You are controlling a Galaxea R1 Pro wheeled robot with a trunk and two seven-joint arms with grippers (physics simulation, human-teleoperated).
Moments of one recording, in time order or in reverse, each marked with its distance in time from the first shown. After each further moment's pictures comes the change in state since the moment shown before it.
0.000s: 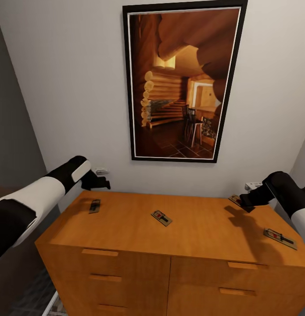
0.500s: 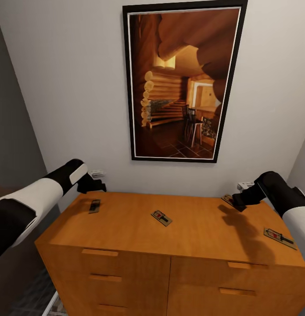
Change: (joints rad) left arm 0.001 0.007 -0.003 0.072 -0.012 -0.034 -0.008; right arm 0.000 0.049 -0.001 0.000 0.001 0.000 -0.002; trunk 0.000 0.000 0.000
